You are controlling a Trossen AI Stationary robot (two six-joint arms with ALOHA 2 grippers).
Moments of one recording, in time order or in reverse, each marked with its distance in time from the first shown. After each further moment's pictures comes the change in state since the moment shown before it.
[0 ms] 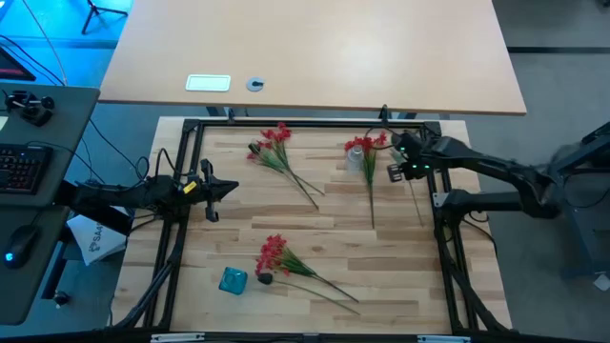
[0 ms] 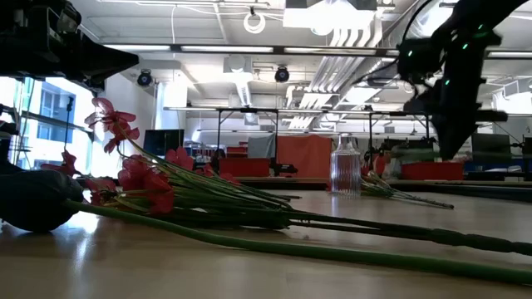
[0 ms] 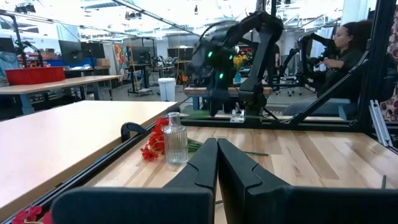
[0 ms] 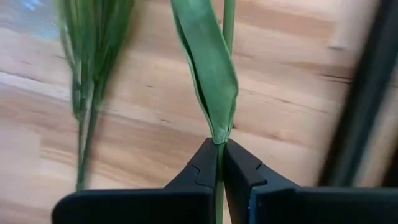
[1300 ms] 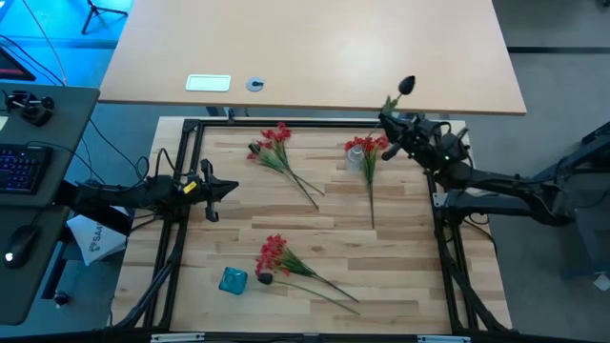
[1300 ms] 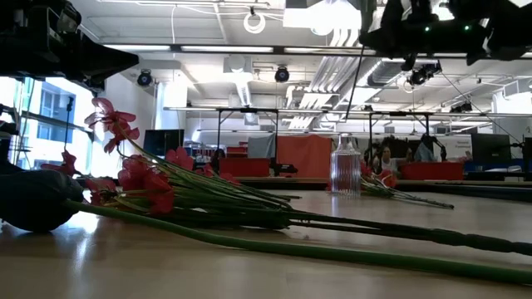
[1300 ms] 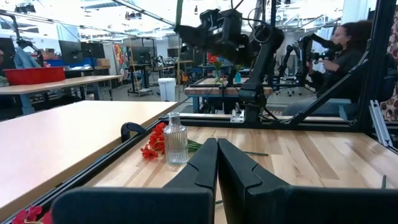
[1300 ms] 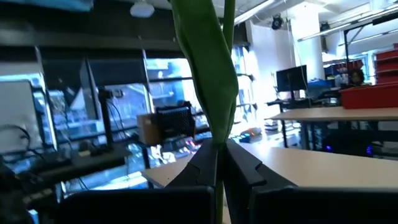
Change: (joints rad) left arm 0.000 0.000 0.000 0.000 0.000 0.000; right arm 0.124 -0.145 -0.314 1.837 0.026 -0.619
